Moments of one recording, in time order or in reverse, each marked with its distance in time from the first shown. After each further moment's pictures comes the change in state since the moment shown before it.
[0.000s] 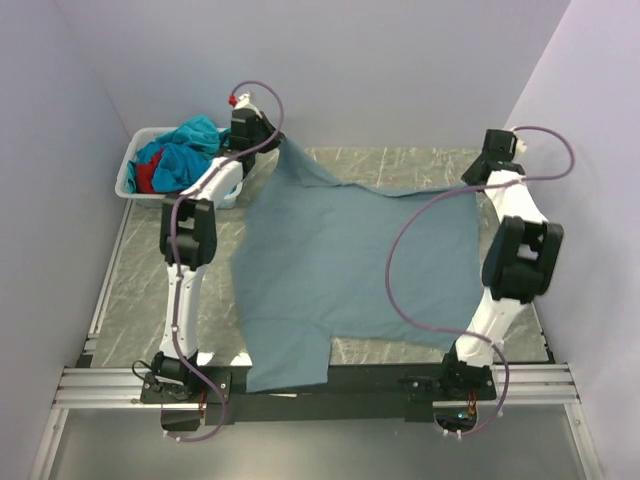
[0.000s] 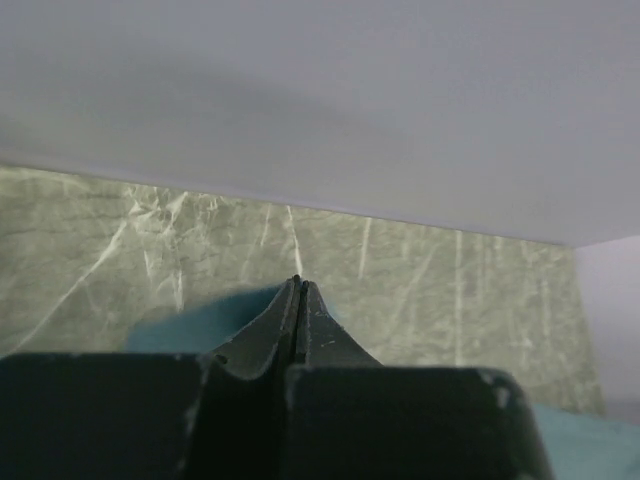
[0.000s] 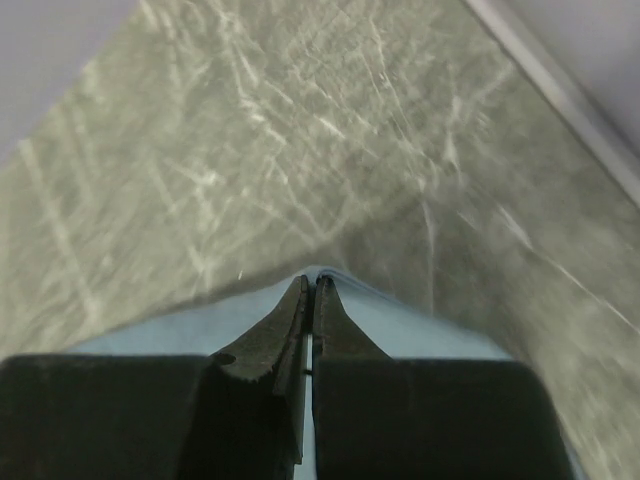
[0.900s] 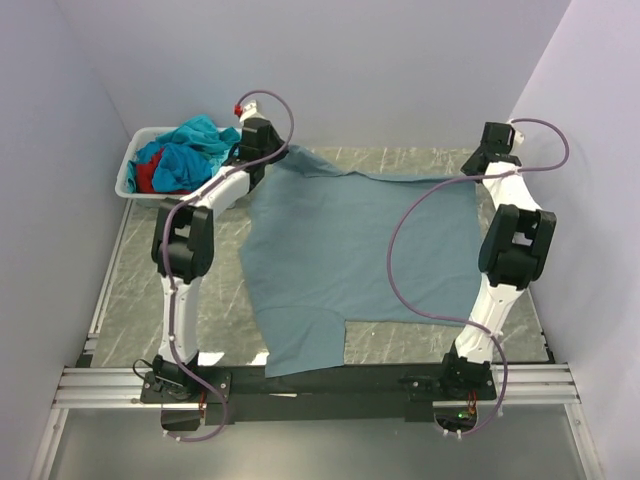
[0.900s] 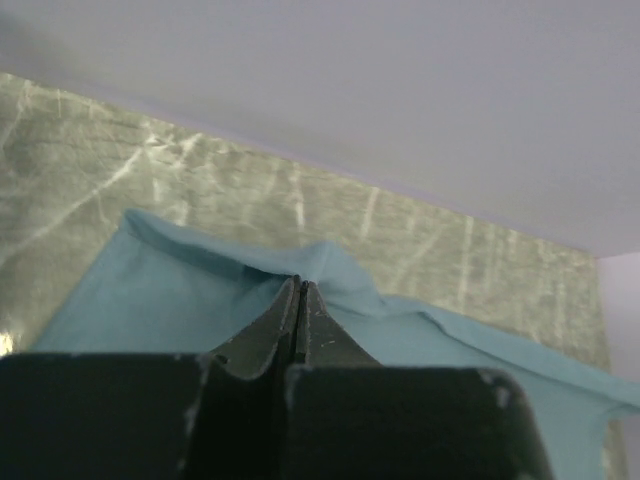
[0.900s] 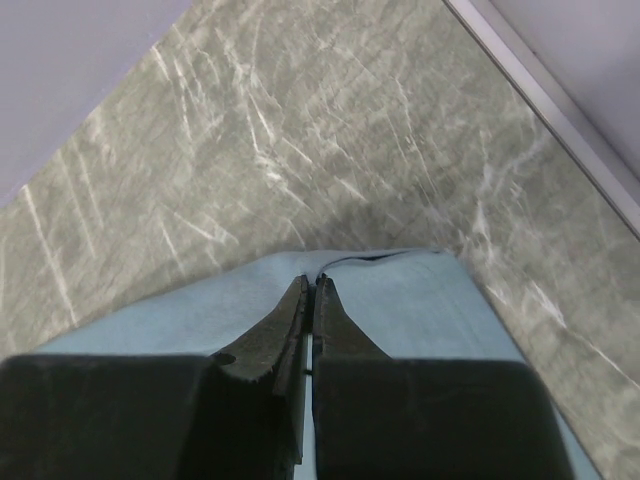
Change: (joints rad) left arm -0.084 -0.121 -0.220 0.042 -0.190 -0.023; right arm -0.009 0.230 0.213 0.009 -0.004 -0.018
